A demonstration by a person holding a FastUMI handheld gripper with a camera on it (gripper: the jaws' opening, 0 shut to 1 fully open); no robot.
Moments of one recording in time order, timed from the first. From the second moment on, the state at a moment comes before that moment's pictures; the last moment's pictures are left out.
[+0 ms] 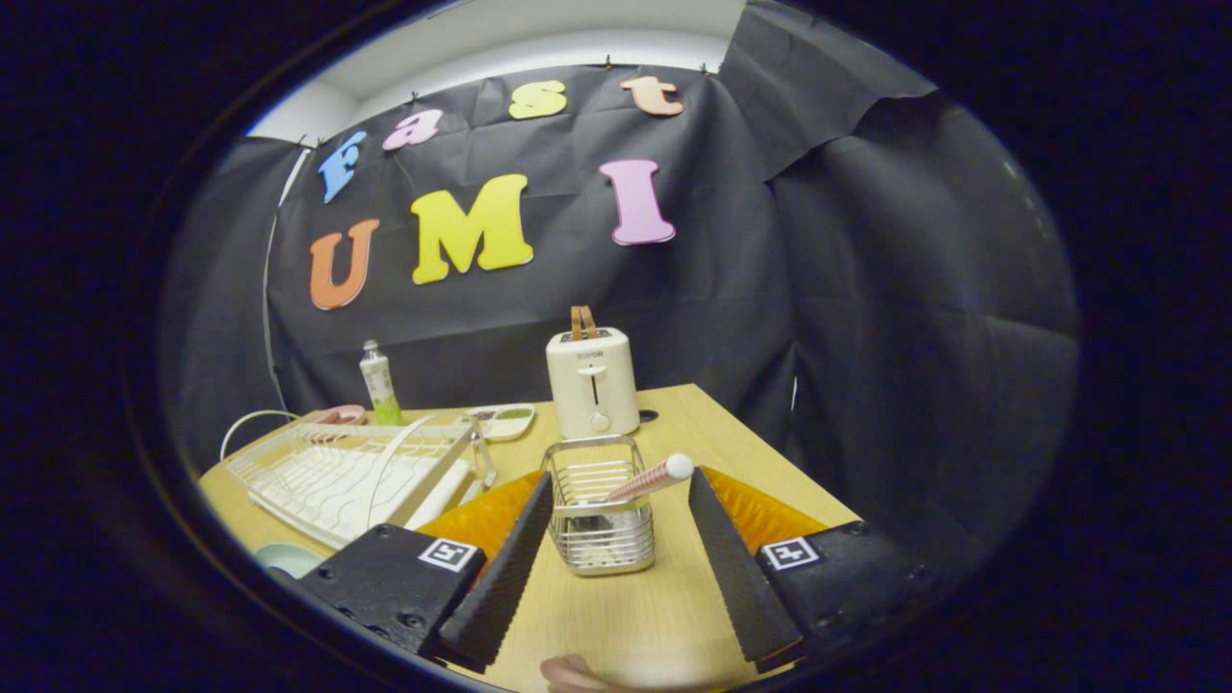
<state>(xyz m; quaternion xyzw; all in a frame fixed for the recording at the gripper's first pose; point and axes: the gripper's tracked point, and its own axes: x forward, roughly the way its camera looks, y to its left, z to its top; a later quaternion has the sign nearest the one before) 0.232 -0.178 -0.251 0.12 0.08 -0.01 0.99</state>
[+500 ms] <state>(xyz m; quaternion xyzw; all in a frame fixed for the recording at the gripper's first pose) 0.251 -0.180 -0.243 0.12 0.07 -0.02 0.99</state>
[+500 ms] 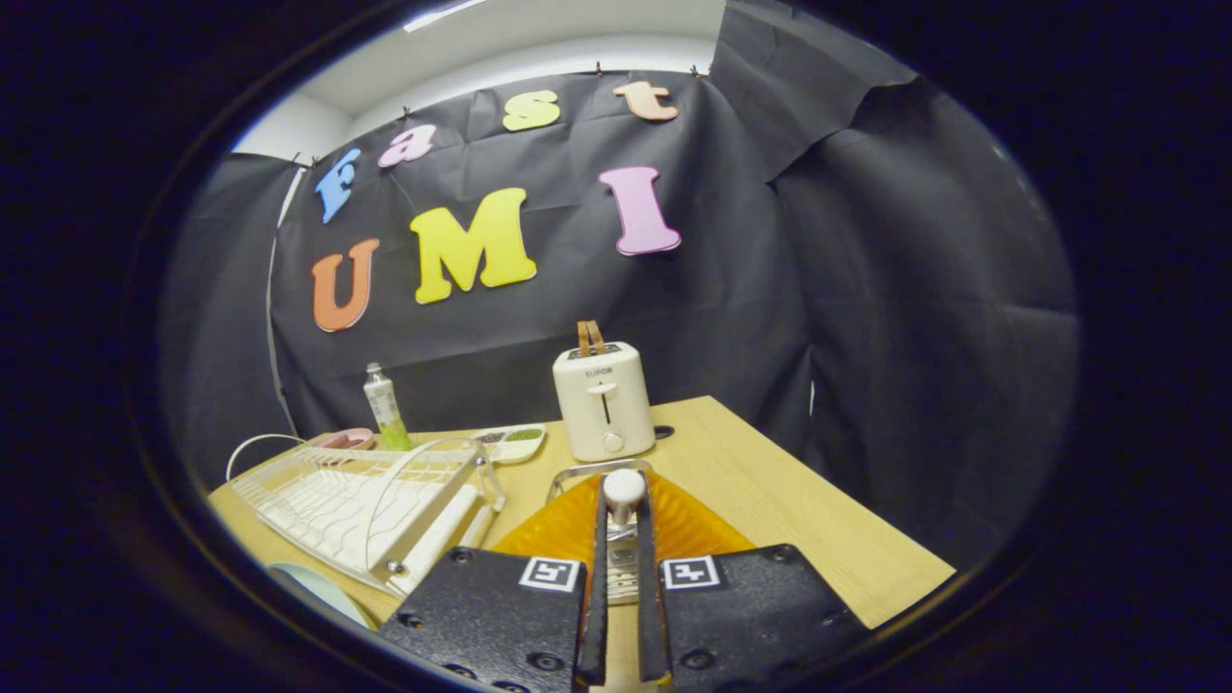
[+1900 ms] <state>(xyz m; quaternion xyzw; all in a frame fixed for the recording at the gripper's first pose) 0.041 -0.041 -0.075 0.07 0.04 0.06 1.00</state>
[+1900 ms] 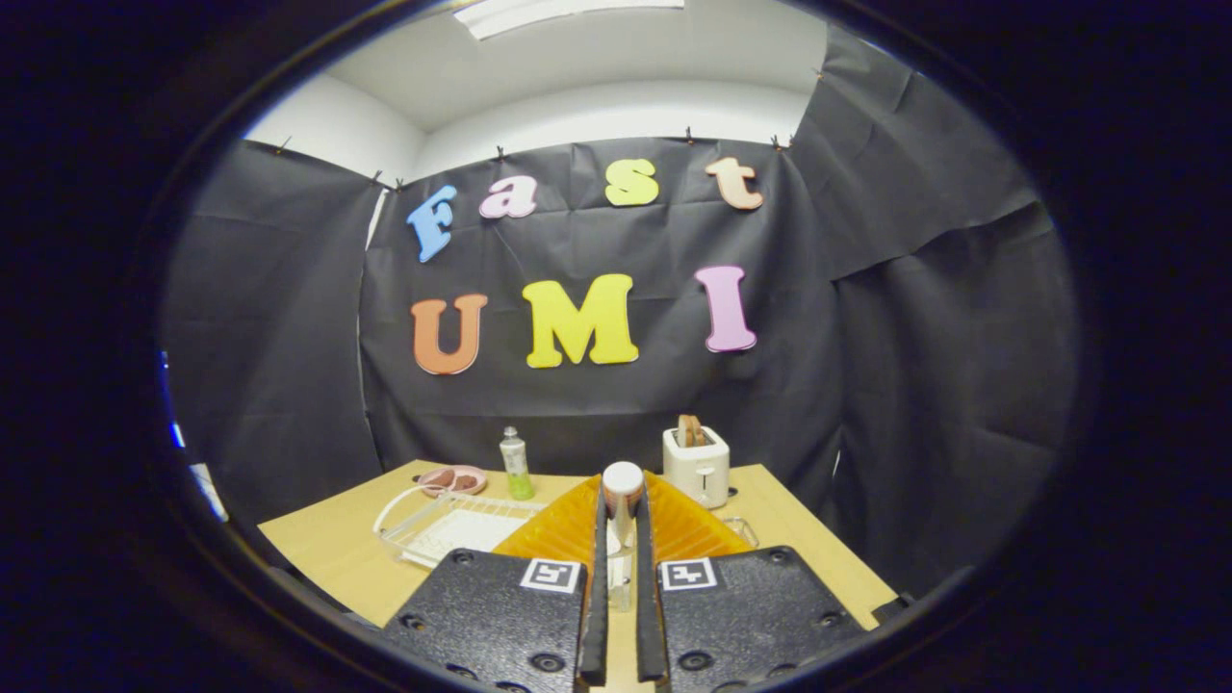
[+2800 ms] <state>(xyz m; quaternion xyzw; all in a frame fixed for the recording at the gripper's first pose) 0.064 0.121 -0.205 0.05 0.20 0.17 0.96</state>
